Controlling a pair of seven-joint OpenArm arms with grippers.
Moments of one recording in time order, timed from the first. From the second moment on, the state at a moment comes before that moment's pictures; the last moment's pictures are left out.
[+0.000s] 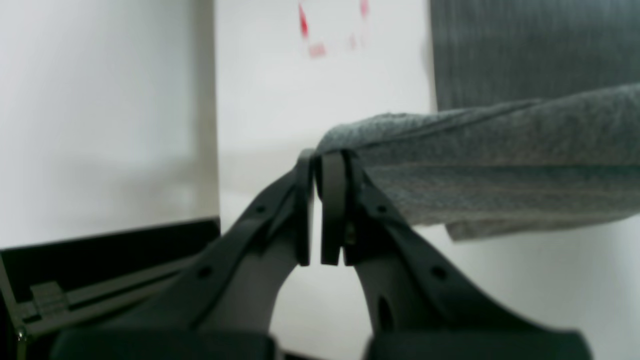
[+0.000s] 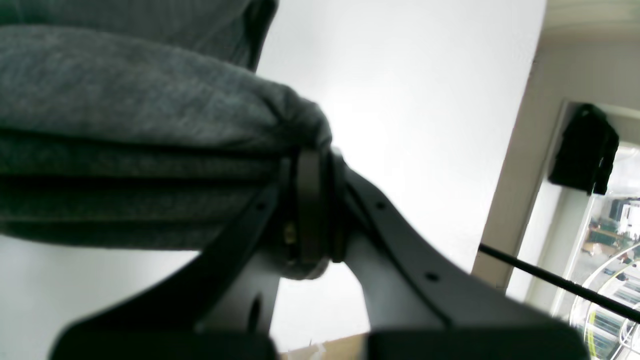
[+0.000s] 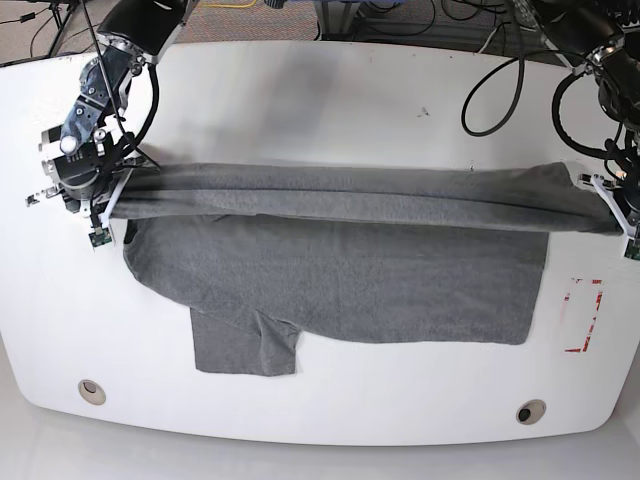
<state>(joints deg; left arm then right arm) -1.0 -18.4 -38.2 112.5 -7.4 -42.8 71.9 -0.1 7.8 28.6 113.0 -8.8 40.6 -75.4</state>
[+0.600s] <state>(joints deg) 6.4 -18.6 -38.0 112.3 -6.5 -42.8 71.9 -8.7 4.8 29.1 113.1 -10.3 40.5 -75.7</state>
